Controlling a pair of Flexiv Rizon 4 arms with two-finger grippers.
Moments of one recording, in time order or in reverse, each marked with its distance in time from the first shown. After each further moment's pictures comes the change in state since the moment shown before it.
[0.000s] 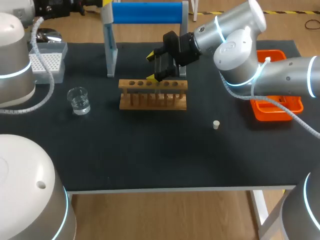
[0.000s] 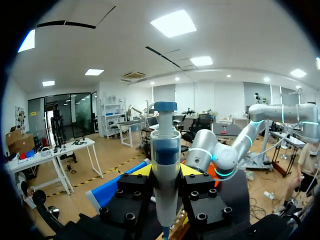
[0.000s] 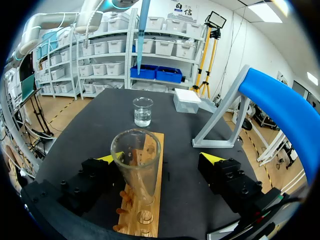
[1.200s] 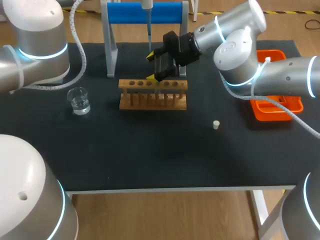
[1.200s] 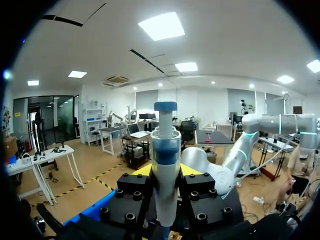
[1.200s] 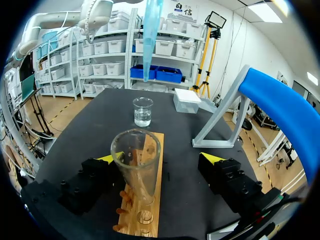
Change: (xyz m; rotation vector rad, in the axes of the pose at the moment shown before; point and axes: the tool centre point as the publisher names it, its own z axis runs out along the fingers) left arm 0.026 -0.038 0.096 0.053 0.156 -0.015; right arm 0.000 0.000 0.000 0.000 0.000 0.000
